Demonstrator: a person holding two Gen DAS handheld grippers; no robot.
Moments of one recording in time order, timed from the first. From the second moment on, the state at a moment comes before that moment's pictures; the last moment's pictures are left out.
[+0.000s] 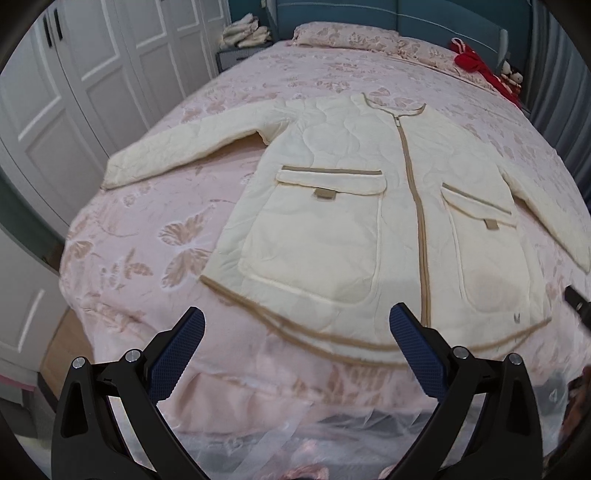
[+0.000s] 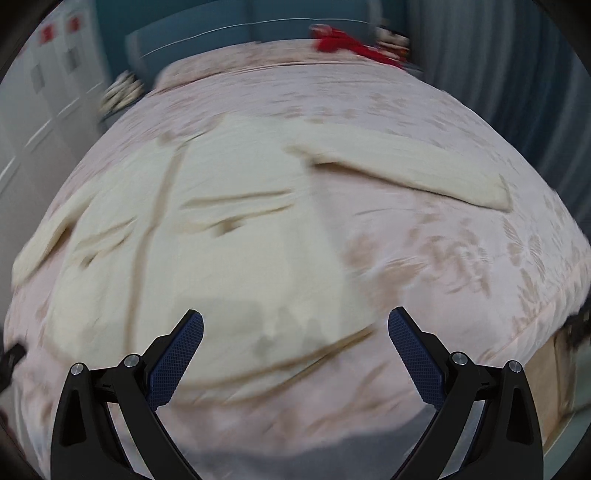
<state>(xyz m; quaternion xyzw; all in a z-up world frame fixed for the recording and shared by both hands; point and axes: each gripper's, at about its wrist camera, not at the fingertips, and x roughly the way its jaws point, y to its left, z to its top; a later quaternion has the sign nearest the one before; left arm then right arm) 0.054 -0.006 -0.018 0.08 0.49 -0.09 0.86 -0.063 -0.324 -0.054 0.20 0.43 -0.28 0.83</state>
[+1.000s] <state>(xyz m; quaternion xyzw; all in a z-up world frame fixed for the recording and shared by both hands) 0.143 -0.056 -0.076 0.08 0.56 -0.07 0.82 -0.090 -0.708 -0.161 0.44 0.29 -0.48 0.70</state>
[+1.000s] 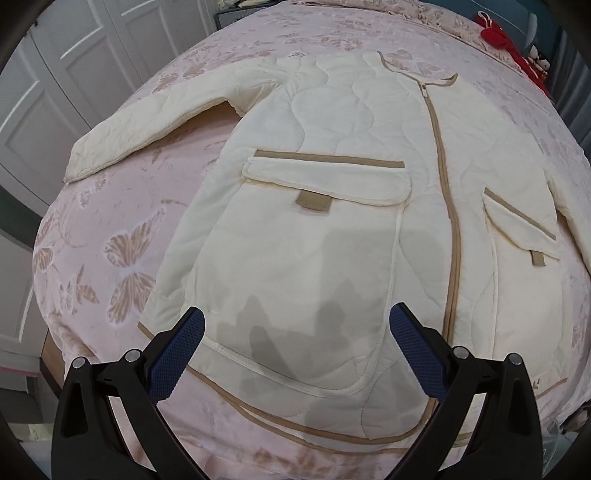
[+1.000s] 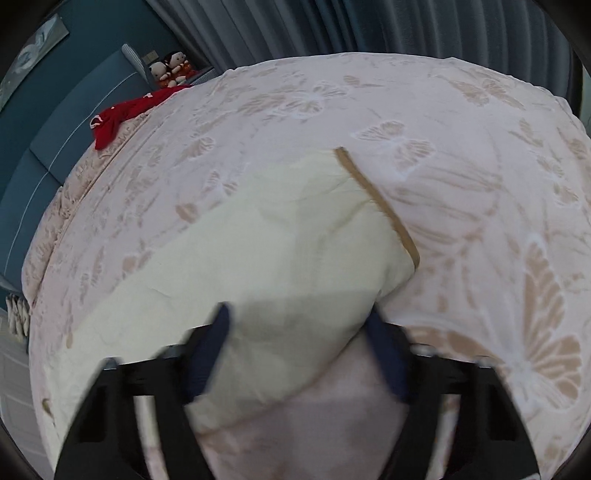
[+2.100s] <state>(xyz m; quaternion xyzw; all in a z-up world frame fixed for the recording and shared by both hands) 0.223 -0.018 -0.060 -0.10 0.53 -0.11 0.83 0.174 -0.295 -0.080 0.21 0.41 -0.01 0.89</state>
